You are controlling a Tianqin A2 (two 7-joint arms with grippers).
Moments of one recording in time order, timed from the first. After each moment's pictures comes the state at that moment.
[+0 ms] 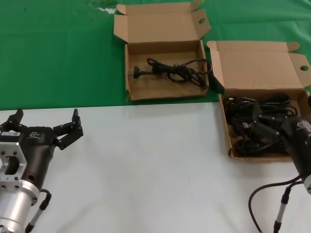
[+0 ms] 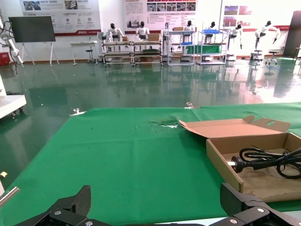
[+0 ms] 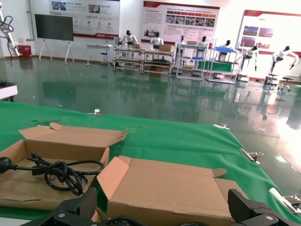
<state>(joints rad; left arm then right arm) 0.00 -0.30 1.60 -1.60 -1.80 0.00 0.00 0.03 0.31 -1.61 1.58 1.79 -0.02 -0.01</state>
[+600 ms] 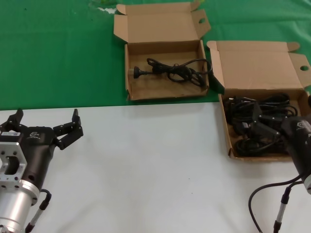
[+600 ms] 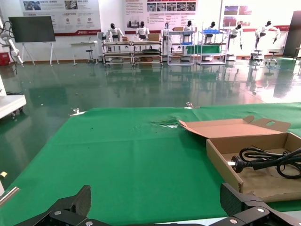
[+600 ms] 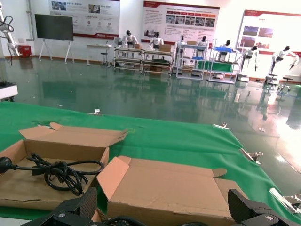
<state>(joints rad) 0.00 -0.30 1.60 -1.60 -1.80 0.00 0.00 0.03 0.31 -1.61 1.58 1.79 -0.02 -0.01</state>
